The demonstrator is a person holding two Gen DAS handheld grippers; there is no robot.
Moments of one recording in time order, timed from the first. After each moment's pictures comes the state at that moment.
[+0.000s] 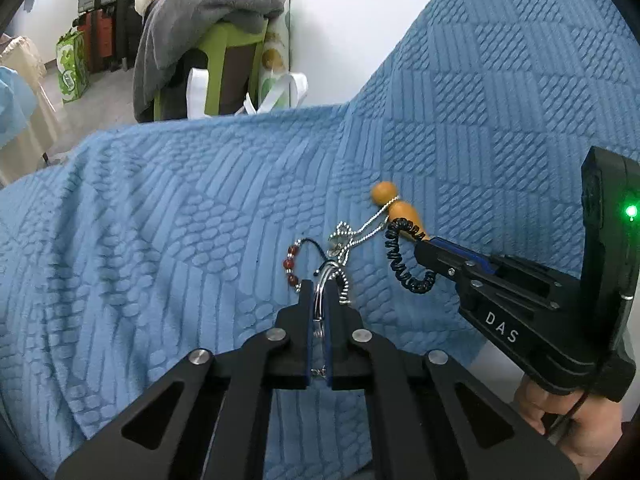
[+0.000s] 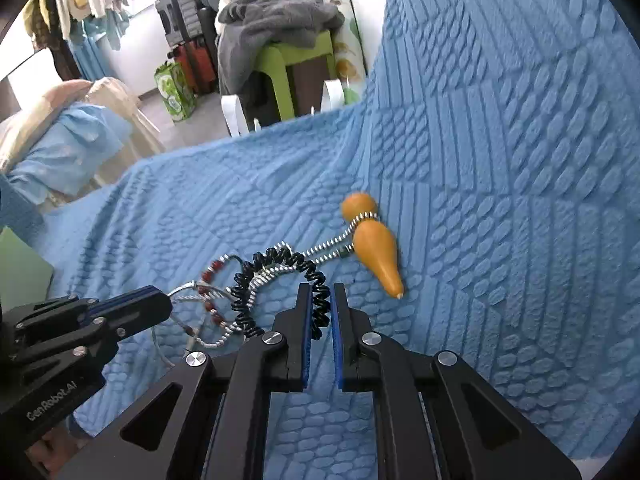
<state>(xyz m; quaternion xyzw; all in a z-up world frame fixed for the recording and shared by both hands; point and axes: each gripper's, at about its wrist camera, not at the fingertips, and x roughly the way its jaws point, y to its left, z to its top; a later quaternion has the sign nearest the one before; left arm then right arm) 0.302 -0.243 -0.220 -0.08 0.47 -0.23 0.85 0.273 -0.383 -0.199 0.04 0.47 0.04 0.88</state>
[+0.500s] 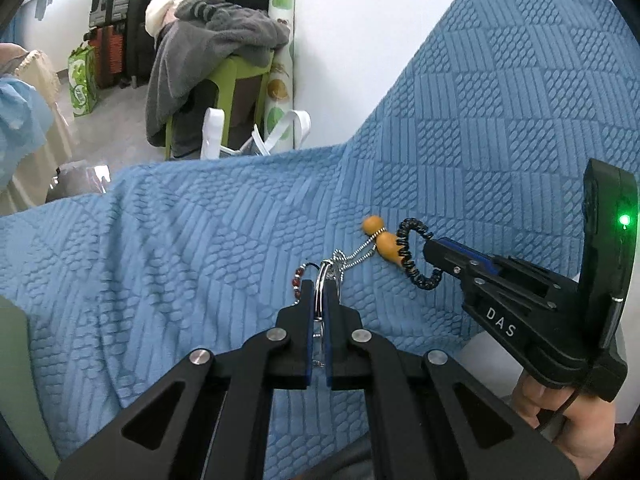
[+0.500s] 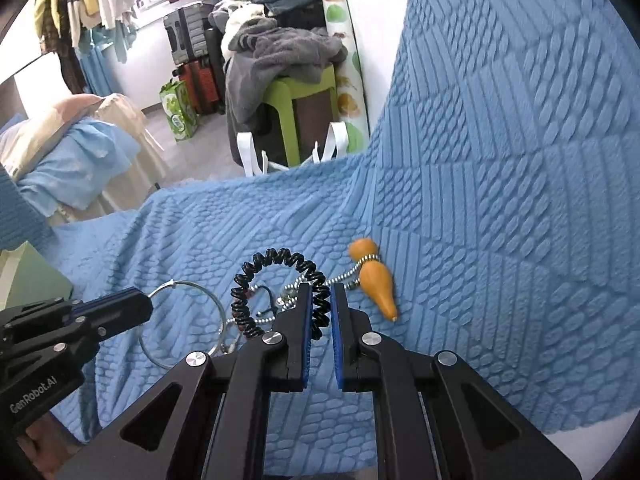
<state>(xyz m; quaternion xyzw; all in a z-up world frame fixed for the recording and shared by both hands) 0.286 -0.218 -0.169 -0.09 0.44 -0.22 0.87 0.263 -0.366 -0.149 0.02 0.43 0.03 0.90</state>
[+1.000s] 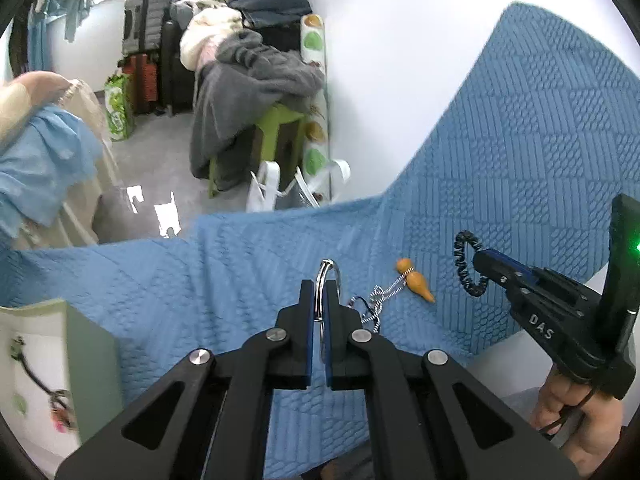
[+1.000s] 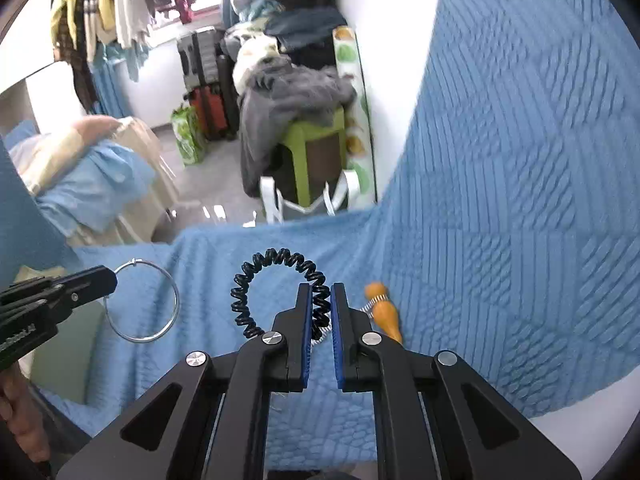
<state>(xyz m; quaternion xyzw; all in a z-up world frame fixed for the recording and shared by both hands) 0.273 -0.150 -0.098 -0.08 0.40 -0.17 0.89 0.245 -0.339 -0.077 0.01 0.38 0.04 0.92</state>
